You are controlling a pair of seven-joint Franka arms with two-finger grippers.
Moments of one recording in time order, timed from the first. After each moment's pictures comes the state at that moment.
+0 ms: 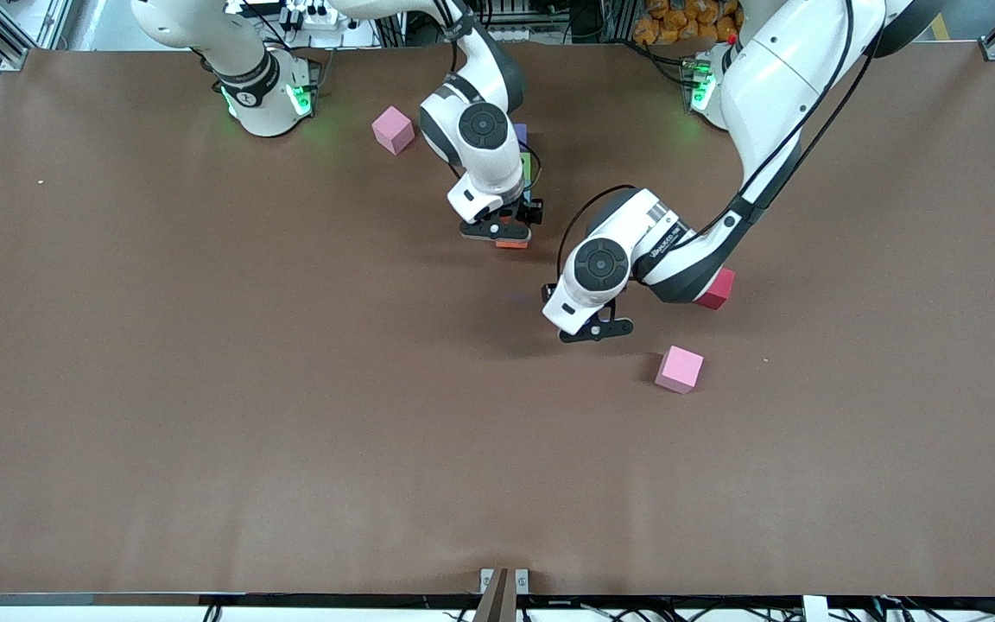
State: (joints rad) left arm -0.17 0.70 -0.53 -1.74 0.25 2.11 -0.91; right arm 1.21 0.54 -0.22 -1.92 0.39 2.46 0.86
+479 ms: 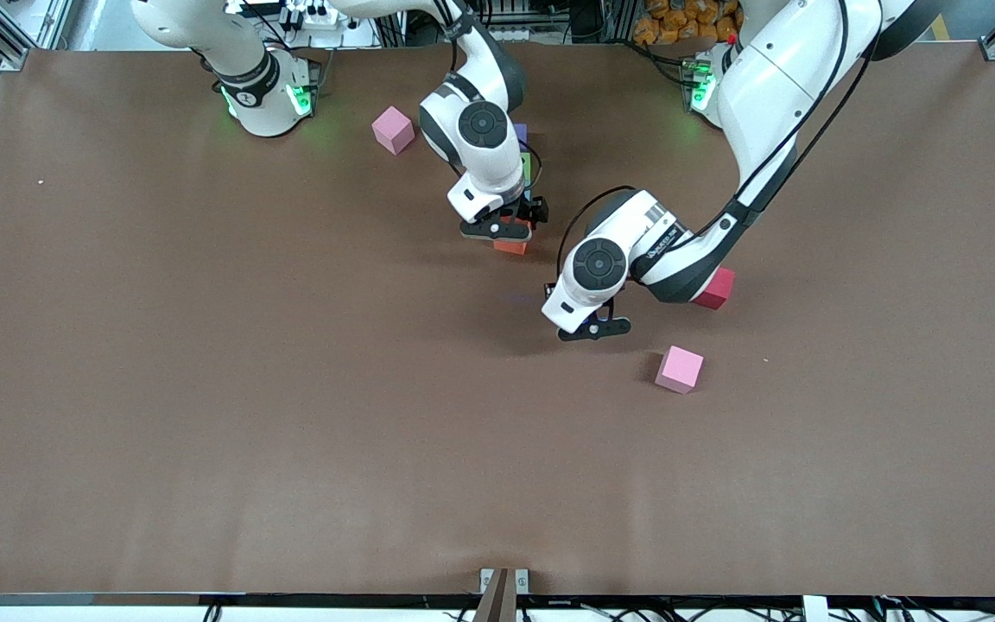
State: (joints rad) left arm -0.17 0.70 -0.53 -1.75 0.25 2.12 -0.91; right arm 1.20 0.52 -0.23 -1.92 0.39 2.46 0.86
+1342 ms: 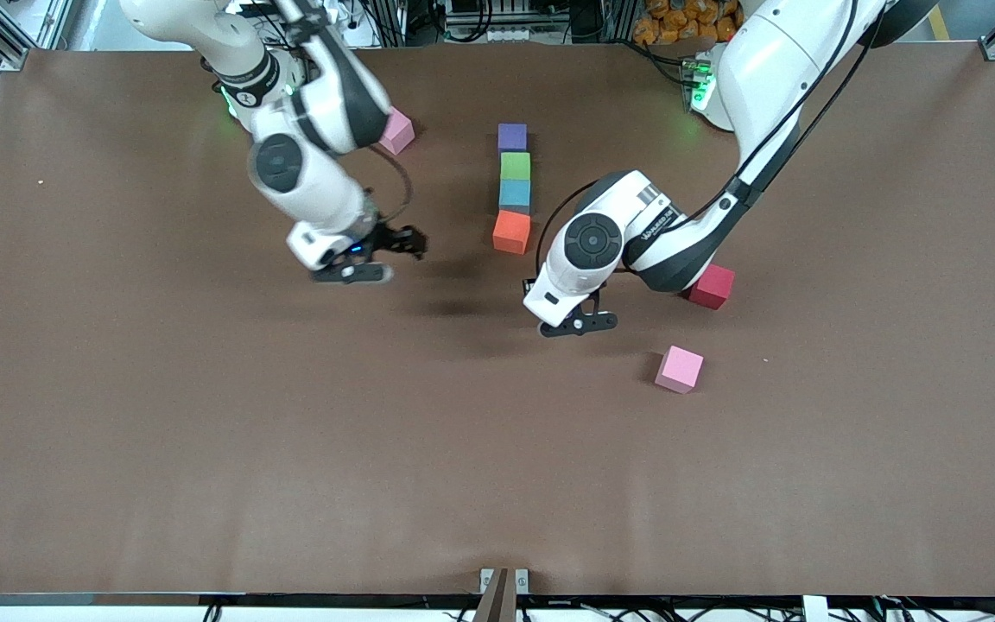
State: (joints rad) left arm -0.20 0.66 -0.57 -1.66 0.20 2.13 -0.94; right arm 0.71 0.12 -0.24 -2.17 0.30 2.27 0.31
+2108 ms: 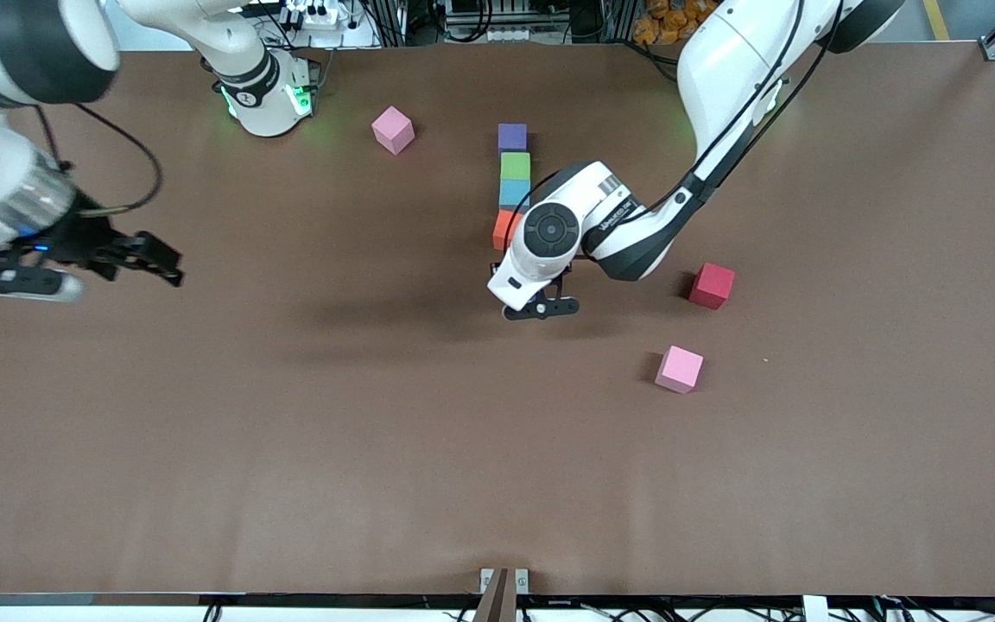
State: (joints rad) left arm -0.35 0.71 -0.49 -1.62 0.12 2.14 -0.94; right arm 0.27 0.02 -0.21 -1.69 0.05 1.79 0.19
